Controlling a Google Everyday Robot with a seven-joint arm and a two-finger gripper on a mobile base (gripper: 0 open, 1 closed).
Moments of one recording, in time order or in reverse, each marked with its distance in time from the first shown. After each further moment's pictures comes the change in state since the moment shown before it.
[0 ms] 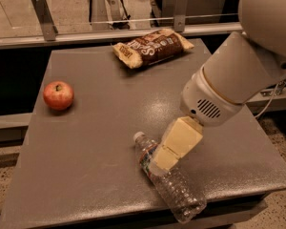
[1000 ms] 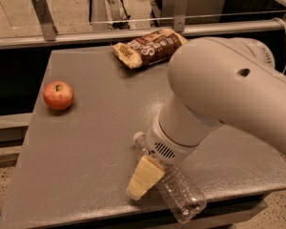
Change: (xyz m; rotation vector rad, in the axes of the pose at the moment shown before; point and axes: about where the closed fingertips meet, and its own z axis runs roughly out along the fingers) arm 0.010 0.027 0.080 0.063 0.123 0.054
